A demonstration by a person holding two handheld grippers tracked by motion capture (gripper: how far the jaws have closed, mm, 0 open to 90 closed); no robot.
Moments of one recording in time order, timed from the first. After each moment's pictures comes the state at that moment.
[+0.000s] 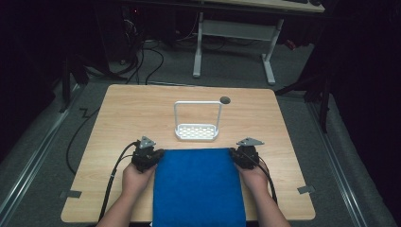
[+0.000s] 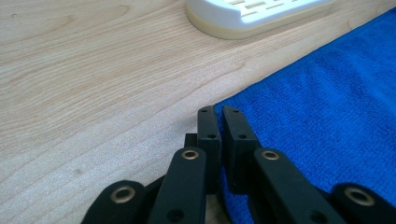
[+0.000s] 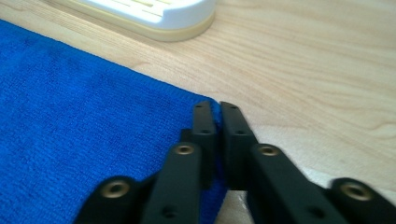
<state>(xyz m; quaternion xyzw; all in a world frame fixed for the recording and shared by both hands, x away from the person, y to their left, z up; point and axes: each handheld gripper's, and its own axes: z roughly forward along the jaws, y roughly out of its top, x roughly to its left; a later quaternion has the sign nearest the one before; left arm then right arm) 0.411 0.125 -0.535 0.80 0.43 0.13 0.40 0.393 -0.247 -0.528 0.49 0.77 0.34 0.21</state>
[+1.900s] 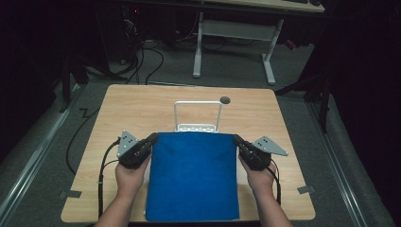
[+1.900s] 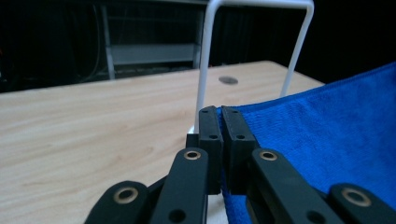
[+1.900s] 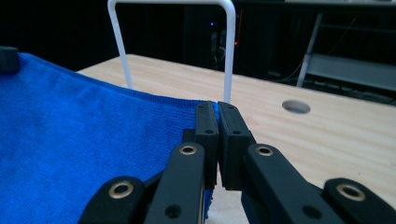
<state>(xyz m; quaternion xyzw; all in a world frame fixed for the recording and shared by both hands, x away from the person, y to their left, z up) 0.373 0.146 -0.461 0.68 0.39 0.25 0.57 0.349 -0.249 -0.455 0.41 0.68 0.52 0.30</state>
